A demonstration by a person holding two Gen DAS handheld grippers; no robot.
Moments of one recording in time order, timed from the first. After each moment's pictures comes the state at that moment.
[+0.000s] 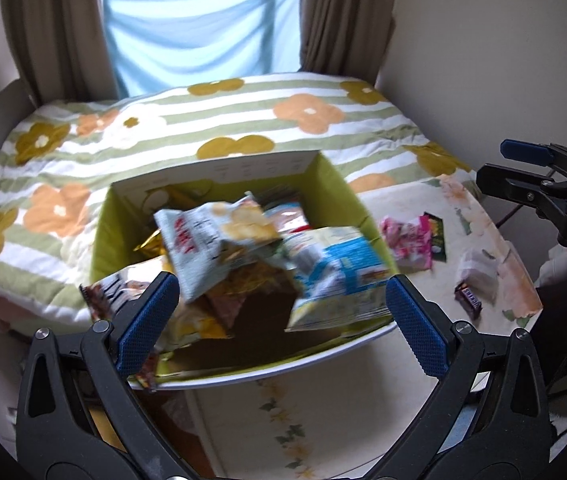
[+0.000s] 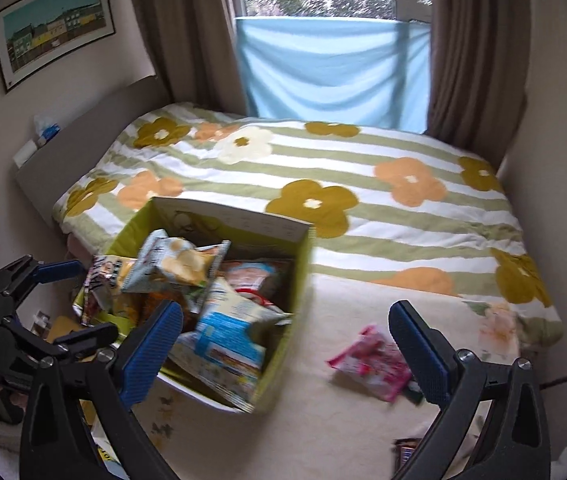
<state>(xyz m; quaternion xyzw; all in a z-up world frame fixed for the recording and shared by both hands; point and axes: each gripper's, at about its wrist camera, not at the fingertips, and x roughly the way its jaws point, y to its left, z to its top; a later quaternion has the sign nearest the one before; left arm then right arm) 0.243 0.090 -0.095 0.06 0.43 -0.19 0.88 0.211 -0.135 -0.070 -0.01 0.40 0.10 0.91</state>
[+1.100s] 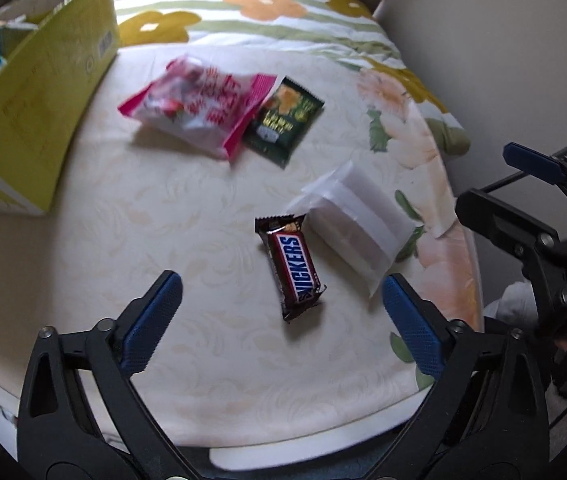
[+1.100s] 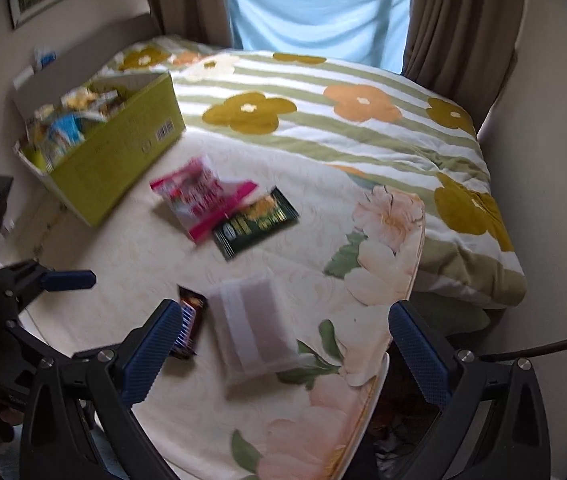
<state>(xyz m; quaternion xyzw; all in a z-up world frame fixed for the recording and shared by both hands) 0.156 -0.214 -0.265 -0.05 0.57 -0.14 0.81 0.148 -0.369 -0.213 -0.09 0.48 0.14 0.86</state>
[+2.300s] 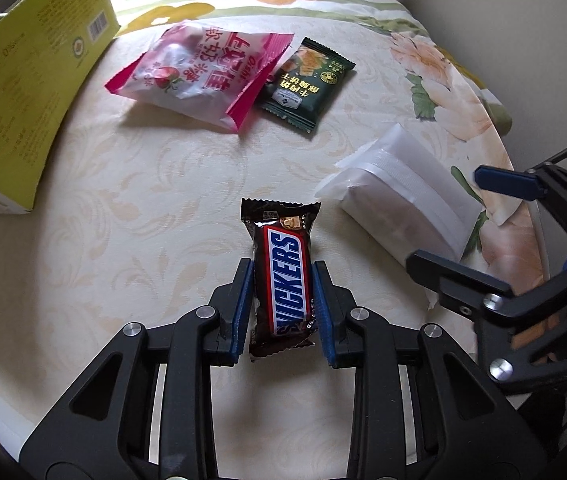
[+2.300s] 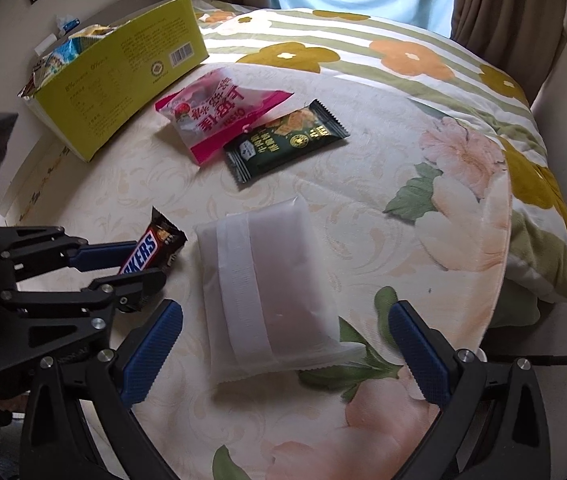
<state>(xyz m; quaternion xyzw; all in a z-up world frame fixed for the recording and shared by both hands) 0.168 -0.237 -0.310 0.00 0.58 -0.10 0.81 0.160 -0.360 -0.304 -0.08 0.52 0.23 0.82</state>
